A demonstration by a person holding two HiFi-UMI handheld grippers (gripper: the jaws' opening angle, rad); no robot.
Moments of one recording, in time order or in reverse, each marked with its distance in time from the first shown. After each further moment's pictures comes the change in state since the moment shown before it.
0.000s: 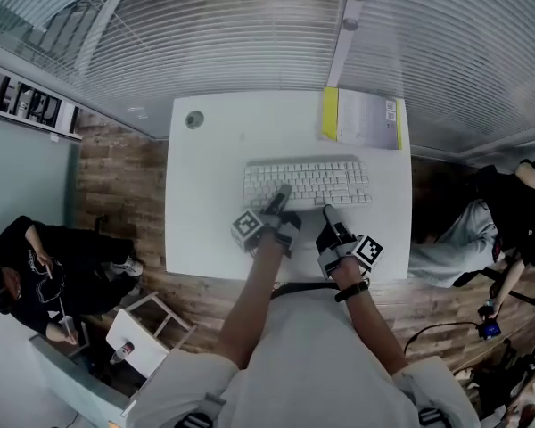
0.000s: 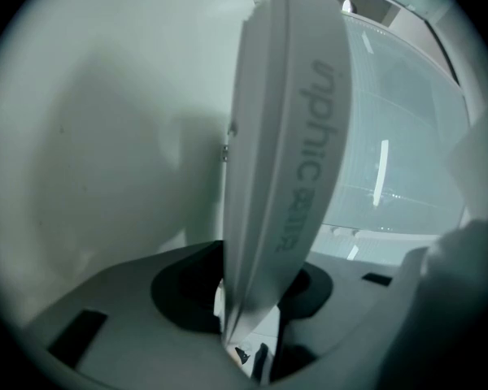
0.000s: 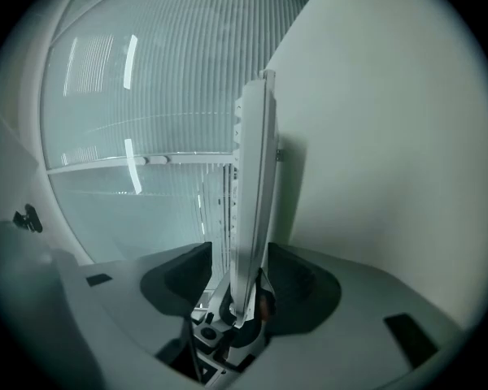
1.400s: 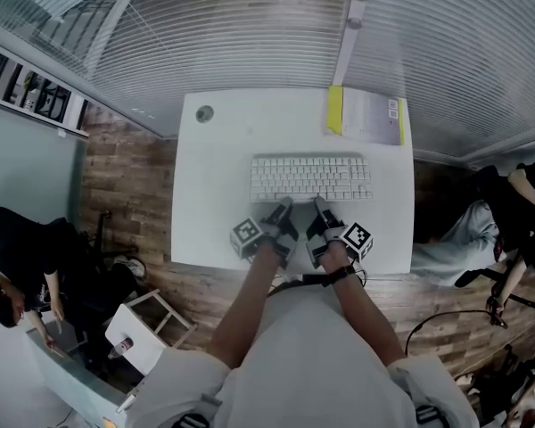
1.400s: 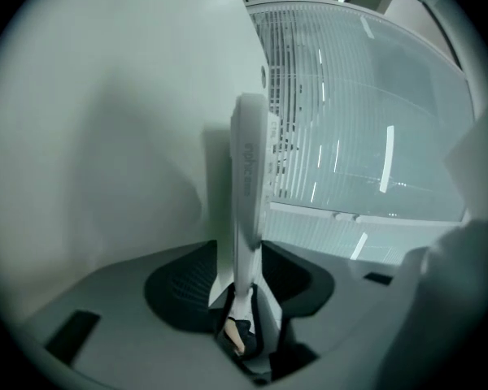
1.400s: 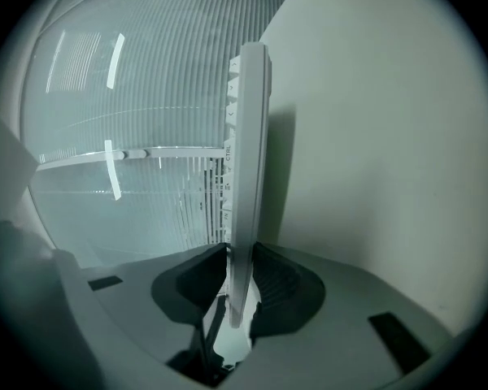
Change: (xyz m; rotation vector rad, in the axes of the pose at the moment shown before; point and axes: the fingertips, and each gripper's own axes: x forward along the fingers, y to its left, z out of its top) left arm -0.053 0.017 -0.017 0.040 0.054 0.091; right arm 0.021 -0.019 -0.028 0.093 -0.041 -0.122
